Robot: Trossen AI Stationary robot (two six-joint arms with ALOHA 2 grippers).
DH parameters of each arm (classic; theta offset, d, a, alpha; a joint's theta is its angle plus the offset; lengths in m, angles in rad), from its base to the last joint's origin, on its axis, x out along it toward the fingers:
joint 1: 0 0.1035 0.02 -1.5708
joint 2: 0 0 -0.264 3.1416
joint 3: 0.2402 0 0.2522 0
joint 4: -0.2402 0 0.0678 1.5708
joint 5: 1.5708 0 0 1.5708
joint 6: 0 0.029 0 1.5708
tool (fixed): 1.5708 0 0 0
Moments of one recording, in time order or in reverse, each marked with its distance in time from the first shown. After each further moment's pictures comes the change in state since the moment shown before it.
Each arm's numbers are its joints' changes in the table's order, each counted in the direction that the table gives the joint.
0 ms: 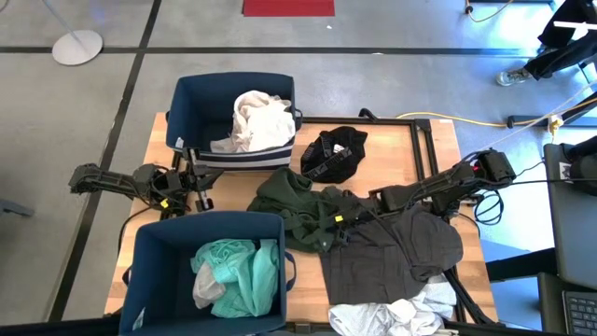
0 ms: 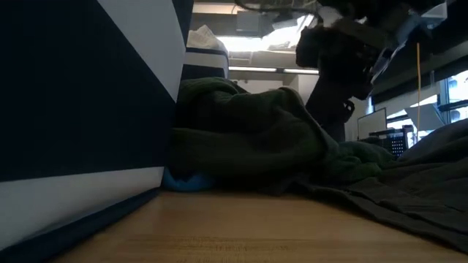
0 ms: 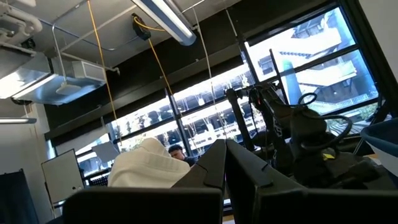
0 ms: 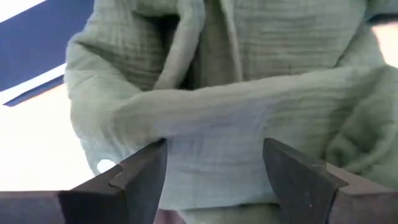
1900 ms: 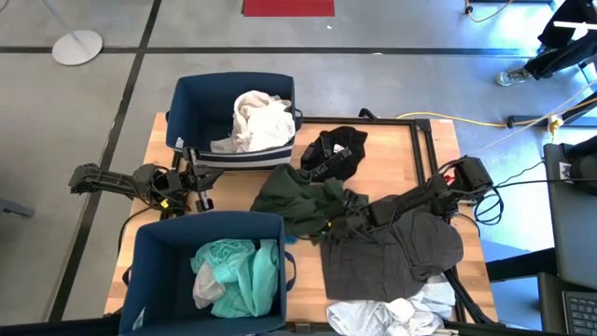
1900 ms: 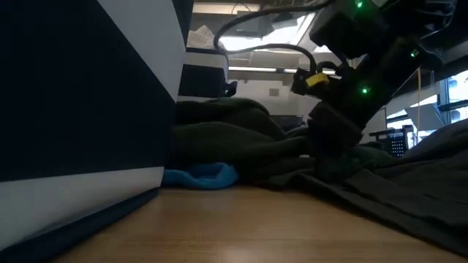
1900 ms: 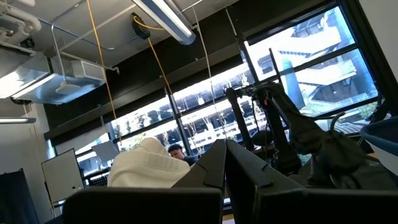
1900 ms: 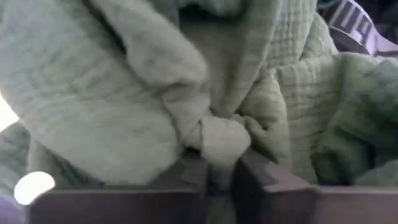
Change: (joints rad) left arm 0.000 0.000 0.000 -0.004 0.000 0.000; right arm 0.048 0.227 0.010 0.013 0.421 -0.014
